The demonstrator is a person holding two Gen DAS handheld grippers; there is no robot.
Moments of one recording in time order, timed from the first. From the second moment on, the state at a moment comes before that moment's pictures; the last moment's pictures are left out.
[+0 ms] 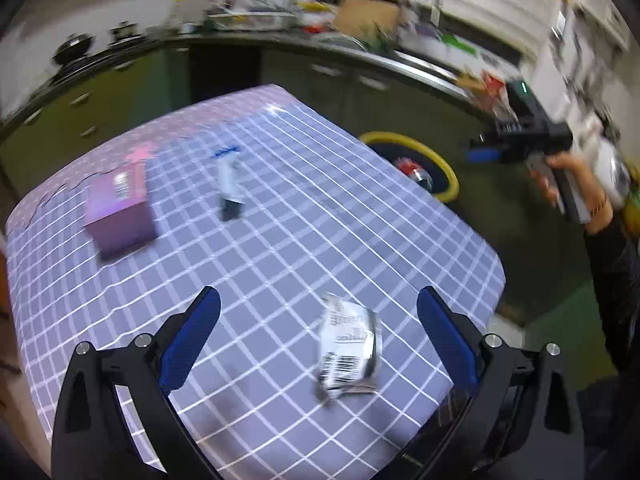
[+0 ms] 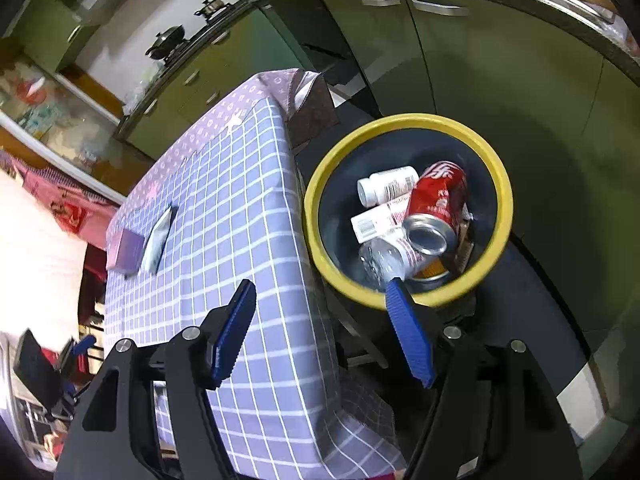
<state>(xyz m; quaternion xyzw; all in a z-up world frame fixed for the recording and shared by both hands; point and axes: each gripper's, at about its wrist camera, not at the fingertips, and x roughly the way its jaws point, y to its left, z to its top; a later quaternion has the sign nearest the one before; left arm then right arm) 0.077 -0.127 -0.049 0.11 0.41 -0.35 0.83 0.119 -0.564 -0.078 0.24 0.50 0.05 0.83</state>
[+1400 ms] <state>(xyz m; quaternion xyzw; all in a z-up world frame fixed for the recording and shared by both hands) 0.096 -0.187 -0.078 0.21 0.50 -0.37 0.76 0.098 -0.564 -0.097 0.25 0.49 0.08 0.83</state>
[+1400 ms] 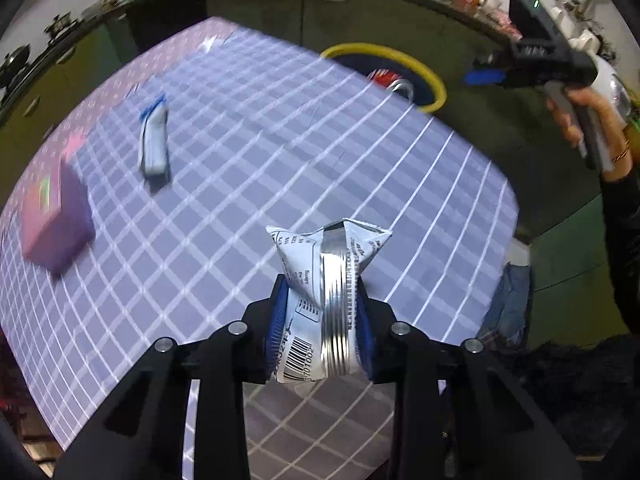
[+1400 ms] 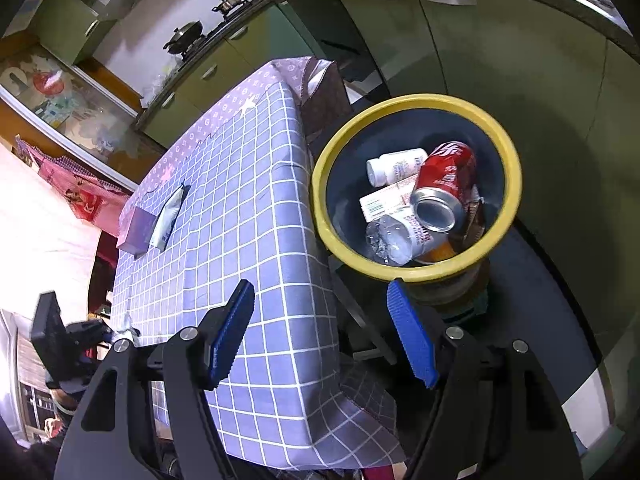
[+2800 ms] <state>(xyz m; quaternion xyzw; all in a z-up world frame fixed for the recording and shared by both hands) 0.118 -0.226 -0.033 0.13 0.38 -0.37 0.83 0.113 -0.563 -0.090 0.22 0.53 0.07 0.82</state>
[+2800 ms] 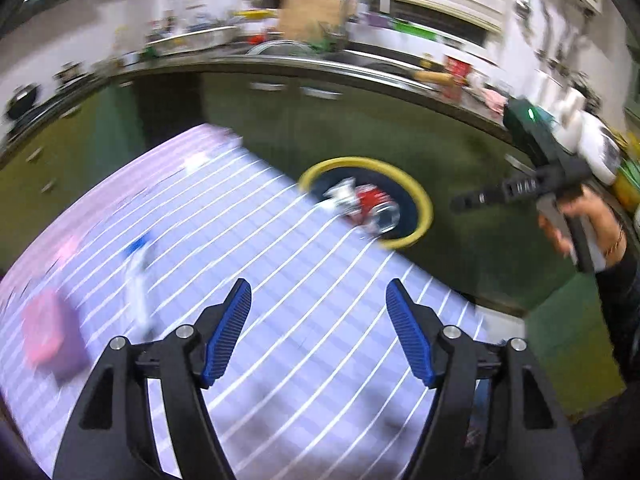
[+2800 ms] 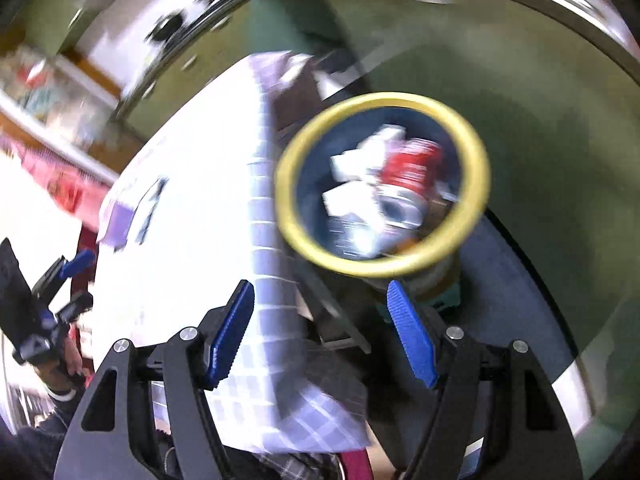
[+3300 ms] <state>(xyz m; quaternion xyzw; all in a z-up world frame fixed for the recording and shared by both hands) 0.083 -0.060 -0.045 0.06 0.39 -0.24 0.89 0.291 -0.289 -0.096 0.12 0.63 0.19 0.75</state>
